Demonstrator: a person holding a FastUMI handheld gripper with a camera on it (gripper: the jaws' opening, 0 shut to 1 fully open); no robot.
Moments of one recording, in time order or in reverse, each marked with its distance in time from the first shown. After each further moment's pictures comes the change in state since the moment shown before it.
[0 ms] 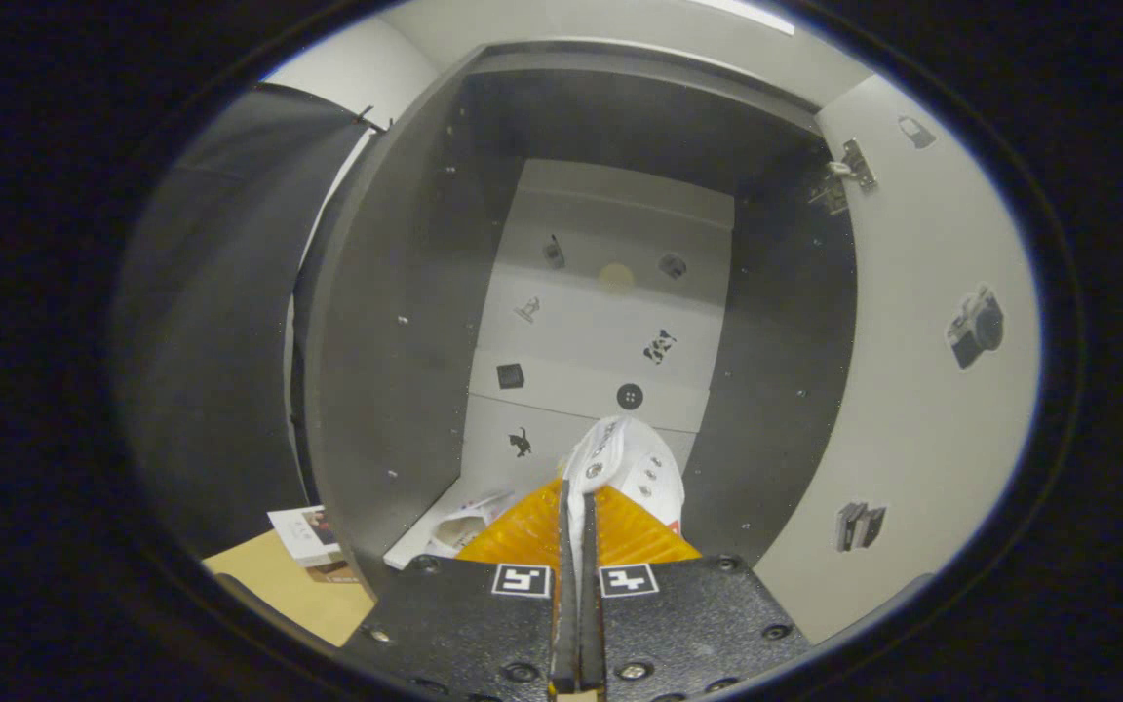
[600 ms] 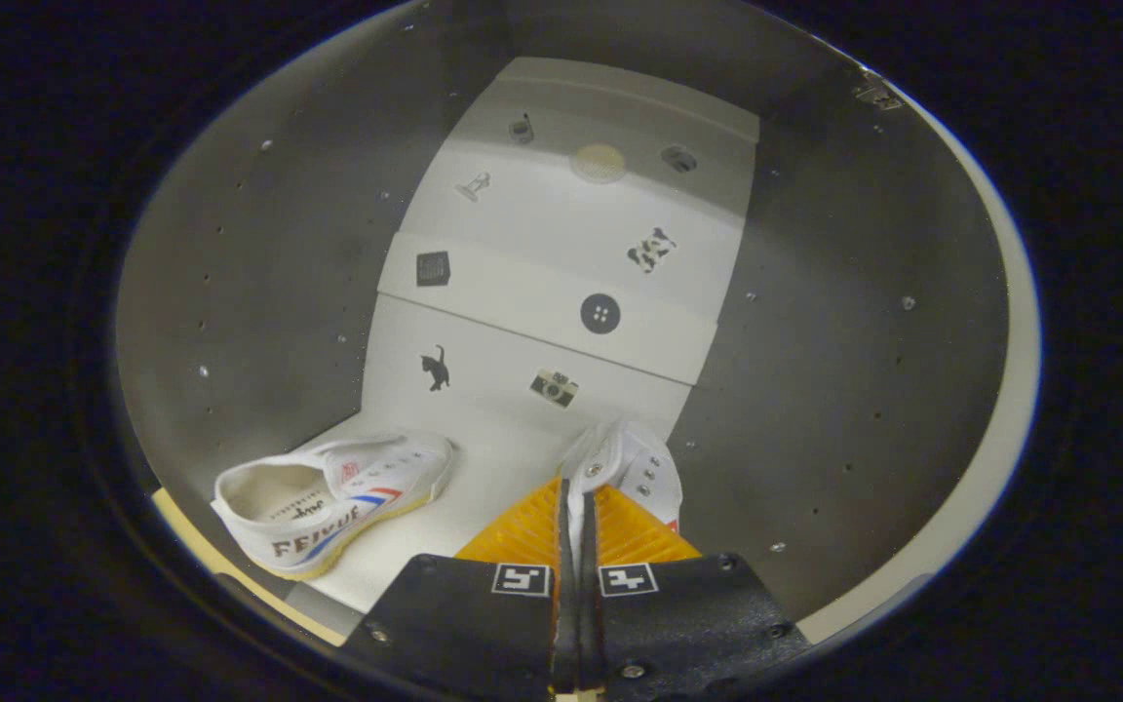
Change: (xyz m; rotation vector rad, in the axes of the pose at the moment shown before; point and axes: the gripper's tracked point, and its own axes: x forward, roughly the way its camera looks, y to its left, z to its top) arm 0.123 -0.044 -0.082 -0.113 0.103 -0.024
